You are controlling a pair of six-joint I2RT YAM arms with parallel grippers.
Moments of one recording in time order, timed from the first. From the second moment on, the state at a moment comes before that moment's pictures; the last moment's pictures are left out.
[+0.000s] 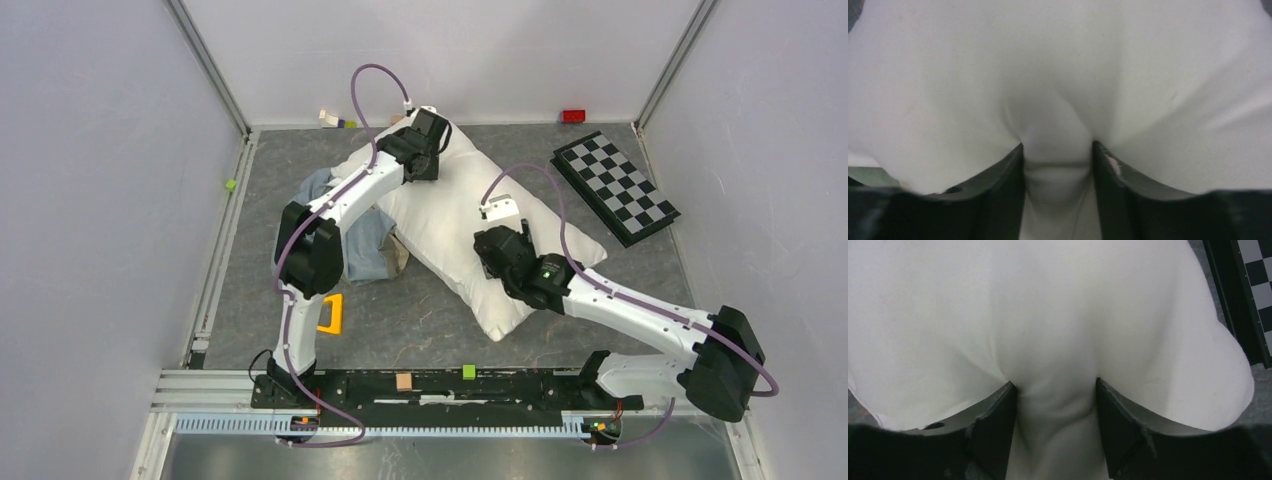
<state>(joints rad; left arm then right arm) -0.57 2.12 1.96 -0.69 -0.40 -0.39 0.91 1.20 0.87 -0.48 0.67 0.33</state>
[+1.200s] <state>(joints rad) -1.01 1.90 1.80 -0.75 -0.30 -0.48 0.30 1.34 1.29 -0.68 0.78 0.11</state>
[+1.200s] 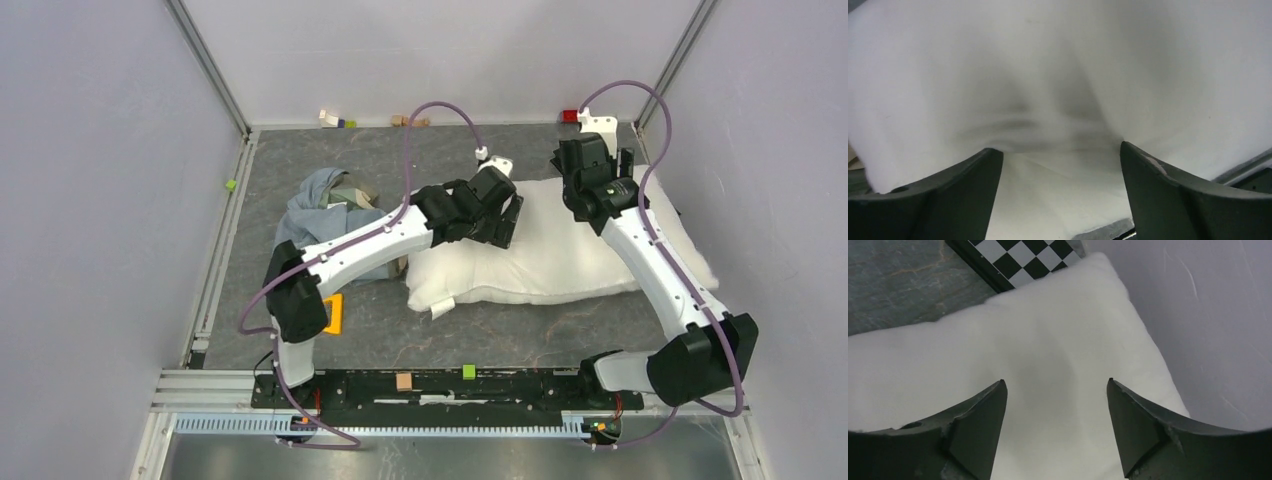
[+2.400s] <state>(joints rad) -0.33 1.89 1.62 -0.75 -0.31 -0.54 0.74 1.25 1.17 -0.46 0.27 0.10</state>
